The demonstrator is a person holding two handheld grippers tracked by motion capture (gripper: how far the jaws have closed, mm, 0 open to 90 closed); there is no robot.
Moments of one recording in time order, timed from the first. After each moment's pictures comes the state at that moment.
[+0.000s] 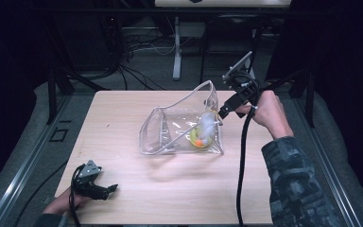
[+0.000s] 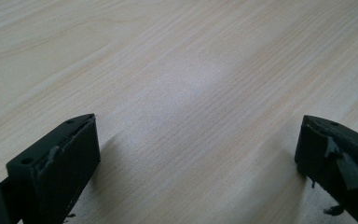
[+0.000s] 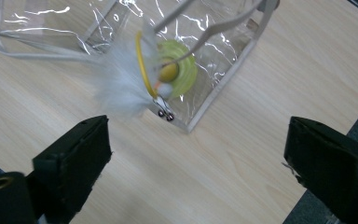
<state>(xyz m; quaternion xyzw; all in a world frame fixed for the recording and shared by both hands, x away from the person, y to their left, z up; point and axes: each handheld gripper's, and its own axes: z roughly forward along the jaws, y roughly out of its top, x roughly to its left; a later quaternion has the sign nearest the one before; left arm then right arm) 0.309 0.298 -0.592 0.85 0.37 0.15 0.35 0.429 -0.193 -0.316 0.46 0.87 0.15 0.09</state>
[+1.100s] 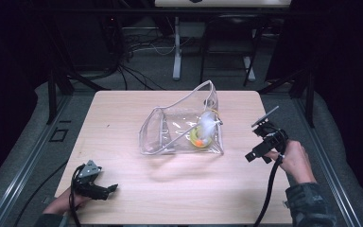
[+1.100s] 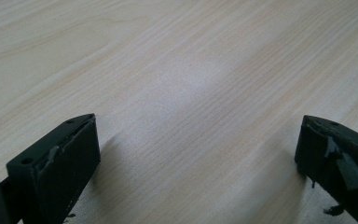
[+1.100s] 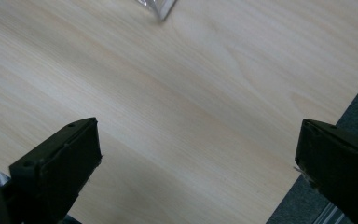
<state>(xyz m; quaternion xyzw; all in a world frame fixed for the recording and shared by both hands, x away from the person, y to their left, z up) 0.309 0.297 -0.593 0.85 0.37 0.16 0.35 0.367 -0.278 -0.435 0.50 0.86 0.11 0.05</state>
